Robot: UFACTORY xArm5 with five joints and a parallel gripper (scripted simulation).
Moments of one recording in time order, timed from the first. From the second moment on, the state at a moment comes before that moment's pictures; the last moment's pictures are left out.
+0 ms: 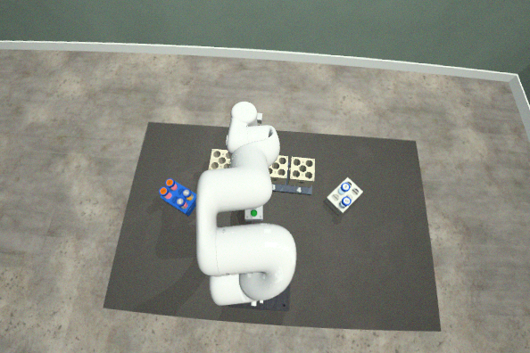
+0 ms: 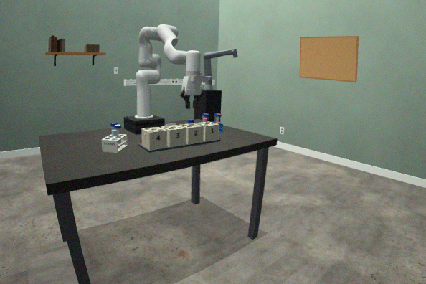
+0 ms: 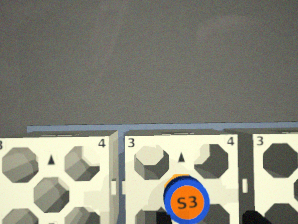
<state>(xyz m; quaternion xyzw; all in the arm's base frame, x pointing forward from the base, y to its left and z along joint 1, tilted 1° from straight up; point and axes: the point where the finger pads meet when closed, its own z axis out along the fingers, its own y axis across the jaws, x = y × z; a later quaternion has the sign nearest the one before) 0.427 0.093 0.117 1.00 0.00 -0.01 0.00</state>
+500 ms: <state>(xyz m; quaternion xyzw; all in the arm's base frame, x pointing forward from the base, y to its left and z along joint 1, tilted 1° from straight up) 0.428 0.093 0.143 1.00 0.00 -0.01 0.00</state>
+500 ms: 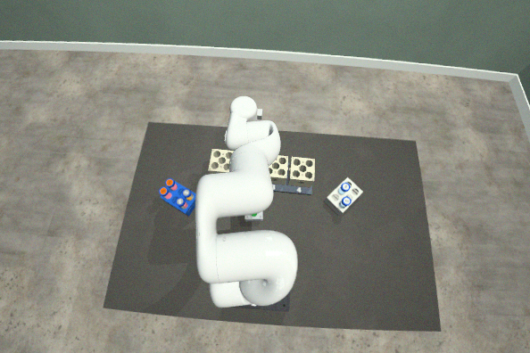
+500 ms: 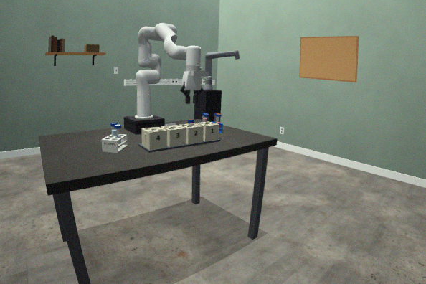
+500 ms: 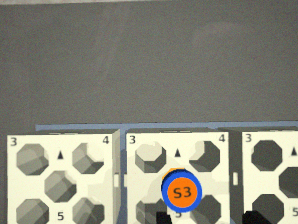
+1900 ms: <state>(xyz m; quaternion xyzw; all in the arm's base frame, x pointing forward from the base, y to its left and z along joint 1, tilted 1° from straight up) 0.418 0.111 0.164 1.00 -0.06 -0.01 0.00</state>
